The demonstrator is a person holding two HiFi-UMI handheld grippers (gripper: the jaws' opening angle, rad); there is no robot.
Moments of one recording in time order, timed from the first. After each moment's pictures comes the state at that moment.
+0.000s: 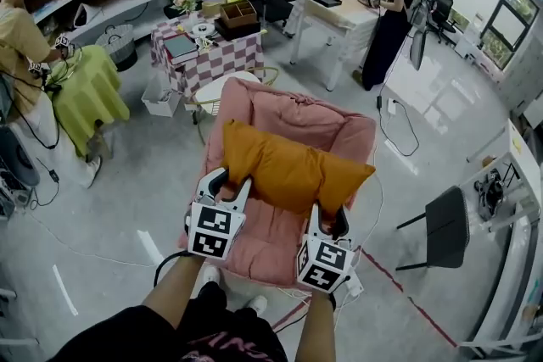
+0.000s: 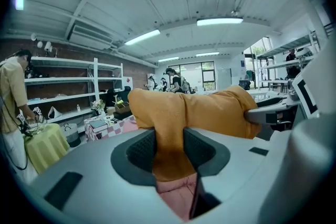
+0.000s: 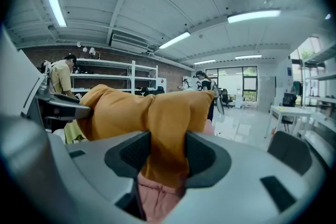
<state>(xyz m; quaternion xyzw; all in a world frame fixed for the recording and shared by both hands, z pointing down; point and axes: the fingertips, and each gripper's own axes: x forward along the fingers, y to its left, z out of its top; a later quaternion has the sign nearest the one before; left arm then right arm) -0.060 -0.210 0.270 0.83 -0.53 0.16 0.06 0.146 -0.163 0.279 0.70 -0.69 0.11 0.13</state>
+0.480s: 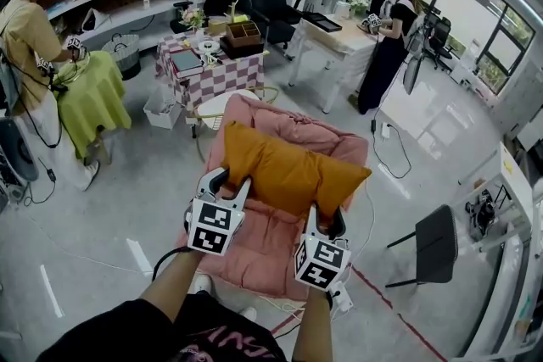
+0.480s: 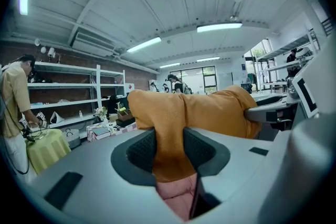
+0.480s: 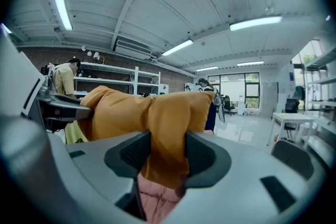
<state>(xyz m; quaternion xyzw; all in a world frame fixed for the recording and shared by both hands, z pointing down) -0.069 -0.204 0.232 0.83 -0.54 0.13 0.04 0.138 -0.161 0.238 0.69 -0.71 0.07 0.11</state>
